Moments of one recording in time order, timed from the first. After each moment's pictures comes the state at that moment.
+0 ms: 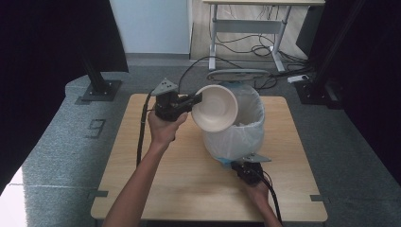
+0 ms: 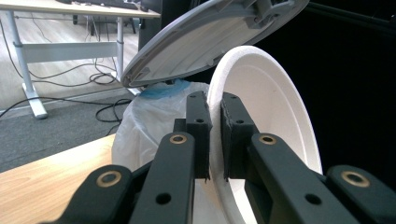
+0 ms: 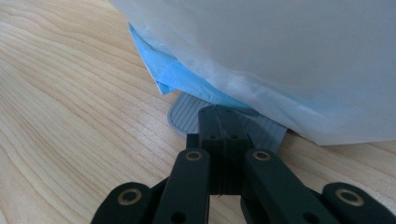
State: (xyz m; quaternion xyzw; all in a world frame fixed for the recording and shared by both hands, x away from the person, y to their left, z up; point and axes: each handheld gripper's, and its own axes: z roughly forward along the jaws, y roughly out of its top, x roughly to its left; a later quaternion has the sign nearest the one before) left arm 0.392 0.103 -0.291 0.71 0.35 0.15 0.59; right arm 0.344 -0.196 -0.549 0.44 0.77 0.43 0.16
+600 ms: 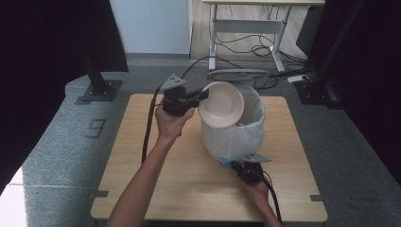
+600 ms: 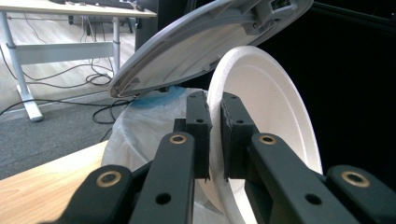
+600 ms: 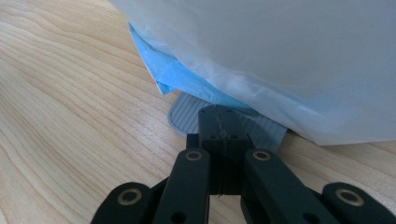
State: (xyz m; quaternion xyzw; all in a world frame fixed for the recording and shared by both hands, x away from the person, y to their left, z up) left arm 0.406 0.084 -0.288 0.71 0.34 0.15 0.59; right arm 0.343 -0.195 -0.549 0.44 0.77 0.43 0.16
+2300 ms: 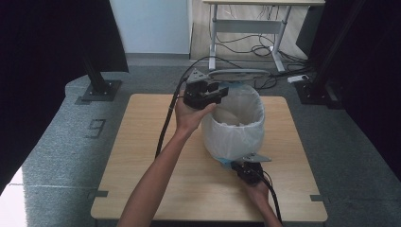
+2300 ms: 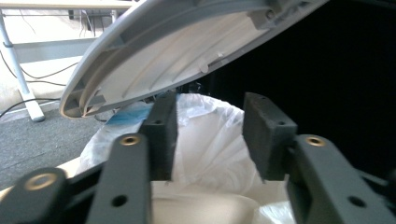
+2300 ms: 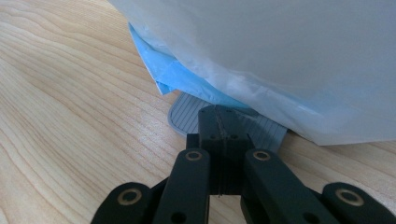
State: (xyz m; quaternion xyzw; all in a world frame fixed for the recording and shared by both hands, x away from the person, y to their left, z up) left arm 0.432 0.038 -0.292 0.73 0.34 0.16 0.57; right arm 0.344 -0.196 -0.549 0.44 0.77 0.43 0.16
